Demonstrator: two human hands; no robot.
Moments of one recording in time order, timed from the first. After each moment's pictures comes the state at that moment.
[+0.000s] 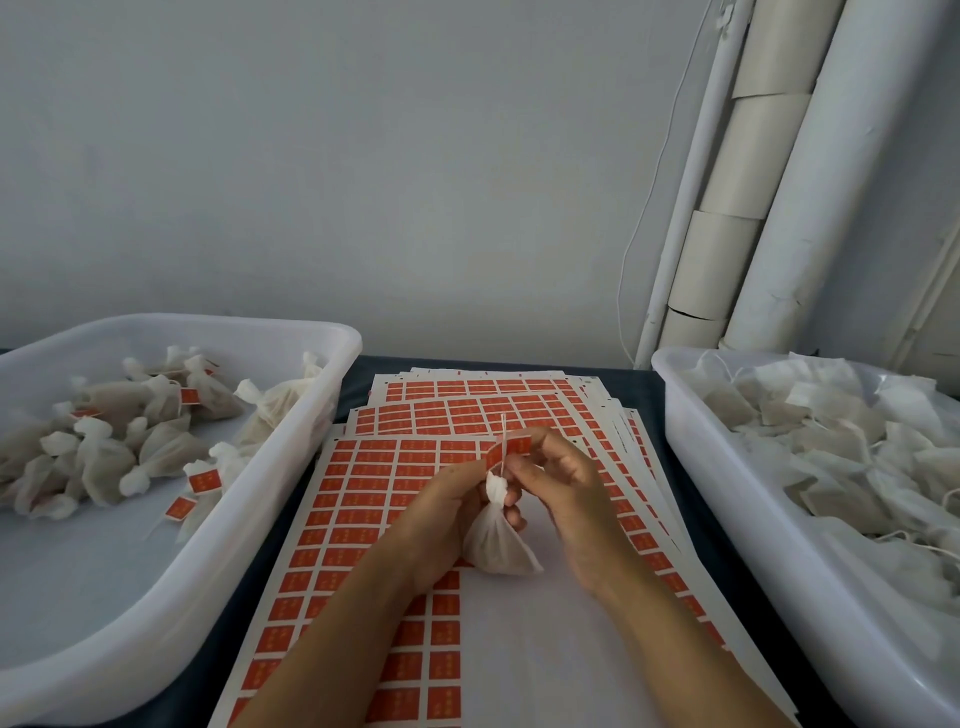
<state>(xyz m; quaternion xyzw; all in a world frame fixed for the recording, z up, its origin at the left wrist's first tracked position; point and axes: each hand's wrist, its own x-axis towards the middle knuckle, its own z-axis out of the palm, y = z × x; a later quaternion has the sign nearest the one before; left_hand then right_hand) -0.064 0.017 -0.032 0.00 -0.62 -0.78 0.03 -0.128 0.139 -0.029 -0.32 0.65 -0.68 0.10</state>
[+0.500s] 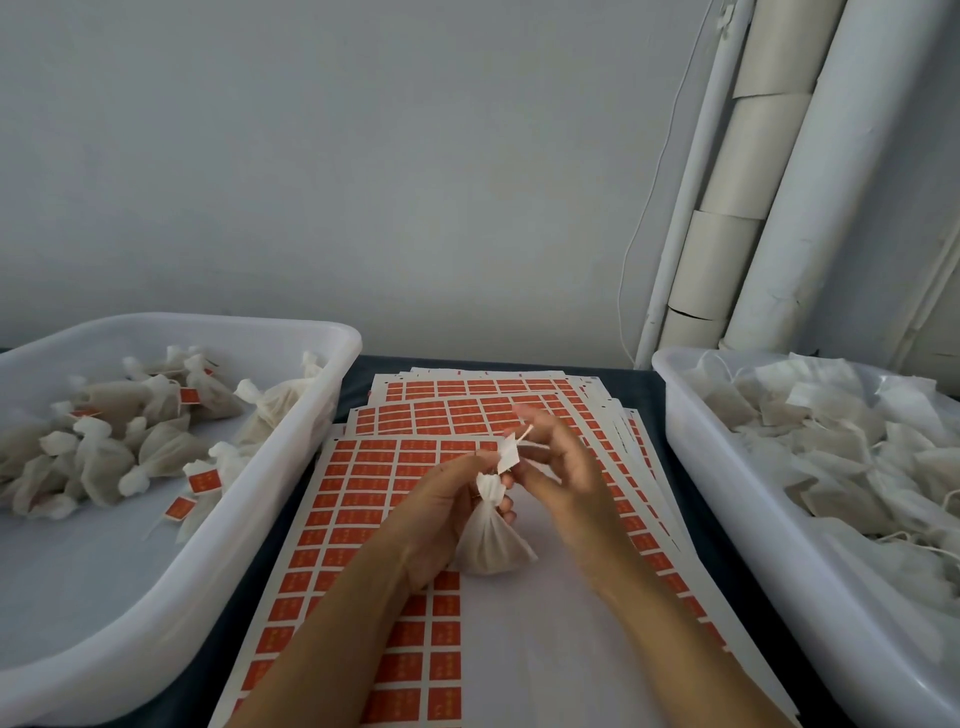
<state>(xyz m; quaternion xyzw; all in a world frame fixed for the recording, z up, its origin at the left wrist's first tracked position) -0.068 0.013 -0.029 0.07 -0.56 -0.83 0.04 -0.131 0.138 -0.030 -0.32 0.68 -0.66 0.05</state>
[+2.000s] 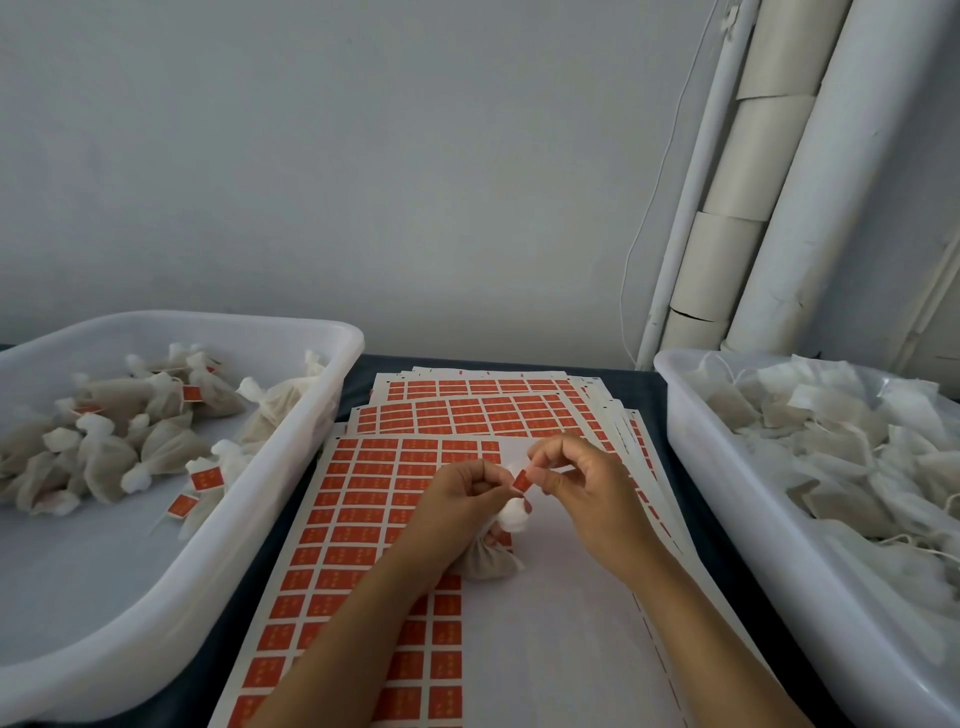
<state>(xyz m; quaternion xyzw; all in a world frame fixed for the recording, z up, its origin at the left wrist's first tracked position) -0.072 0.025 -0.036 0.12 -0.74 -0.65 0.12 -0.149 0.156 -0.034 -0.37 0.78 -0.51 -0.04</state>
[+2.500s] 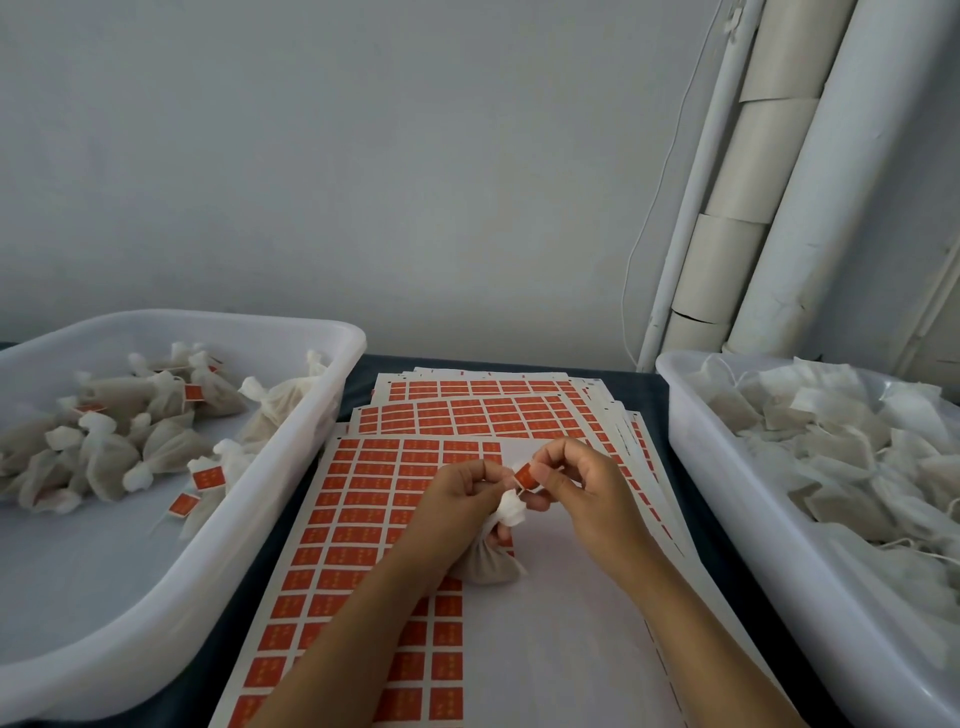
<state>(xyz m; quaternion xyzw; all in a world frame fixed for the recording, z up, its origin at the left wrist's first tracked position) -0.070 0.024 -0.034 0.11 -0.73 -0.66 0.12 -0.144 0.154 -0.032 -0.34 0.74 -0.58 0.02</state>
